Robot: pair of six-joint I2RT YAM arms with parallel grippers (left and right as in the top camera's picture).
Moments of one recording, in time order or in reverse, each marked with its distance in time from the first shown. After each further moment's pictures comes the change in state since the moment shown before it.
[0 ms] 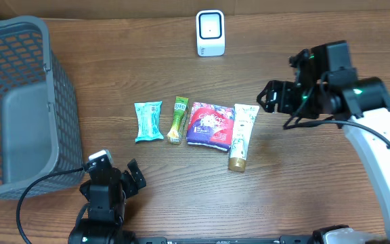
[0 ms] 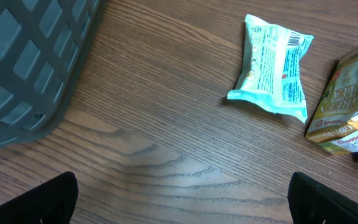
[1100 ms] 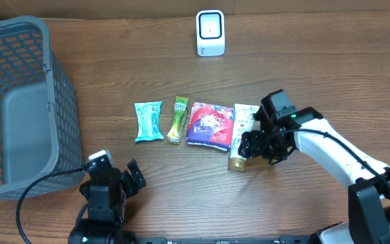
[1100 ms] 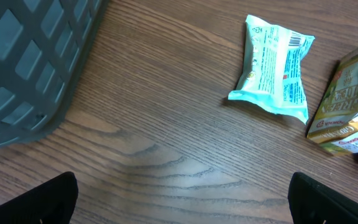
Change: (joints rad) left arm 0.000 0.000 0.000 0.000 -0.003 0.000; right arm 0.167 0.167 -0.457 0.291 -0.001 0.019
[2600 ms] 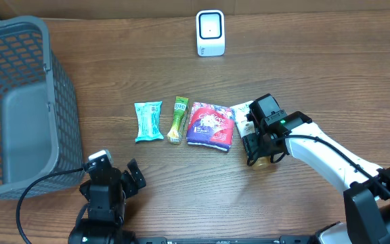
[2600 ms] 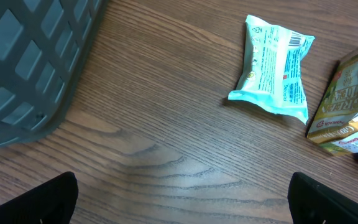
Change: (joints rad) left arm 0.000 0.000 0.000 0.000 0.000 0.000; right arm 0.080 0.000 -0.005 0.053 0.318 -0.172
